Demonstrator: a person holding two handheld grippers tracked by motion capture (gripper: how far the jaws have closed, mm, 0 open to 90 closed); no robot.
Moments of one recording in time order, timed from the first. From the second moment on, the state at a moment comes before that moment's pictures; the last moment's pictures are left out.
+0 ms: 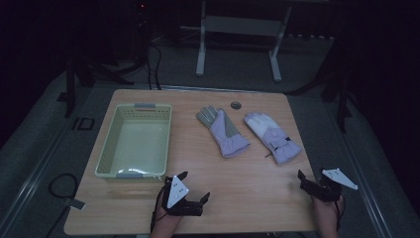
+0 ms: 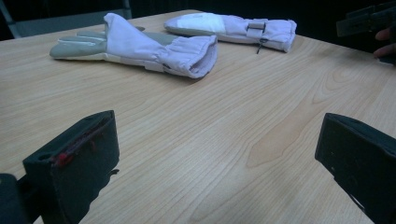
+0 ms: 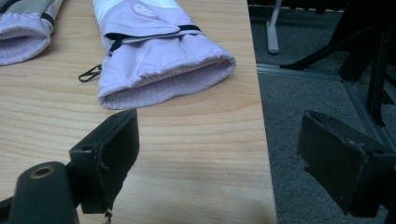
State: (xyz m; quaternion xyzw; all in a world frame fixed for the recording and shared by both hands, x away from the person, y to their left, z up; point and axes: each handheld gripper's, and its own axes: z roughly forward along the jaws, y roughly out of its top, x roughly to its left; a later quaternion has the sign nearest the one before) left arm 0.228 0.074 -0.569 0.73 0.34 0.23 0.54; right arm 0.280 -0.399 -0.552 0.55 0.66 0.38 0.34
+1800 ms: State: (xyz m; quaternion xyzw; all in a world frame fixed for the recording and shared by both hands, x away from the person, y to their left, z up) left arm 0.227 0.073 -0.569 0.74 0.34 0.23 0.54; right arm 0.408 -0.251 -0.456 0.45 0.79 0.37 0.18
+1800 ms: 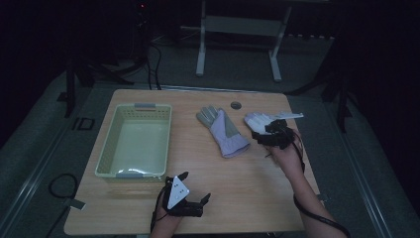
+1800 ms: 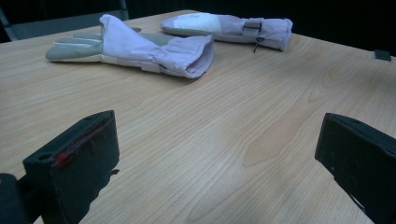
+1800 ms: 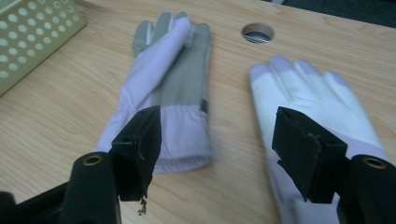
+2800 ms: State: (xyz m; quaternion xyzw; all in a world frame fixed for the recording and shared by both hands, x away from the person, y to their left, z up) left arm 0.227 0.074 -0.569 0.74 0.33 0.23 0.54; right arm 0.479 -0.167 -0.499 0.42 0.83 0.32 0.16
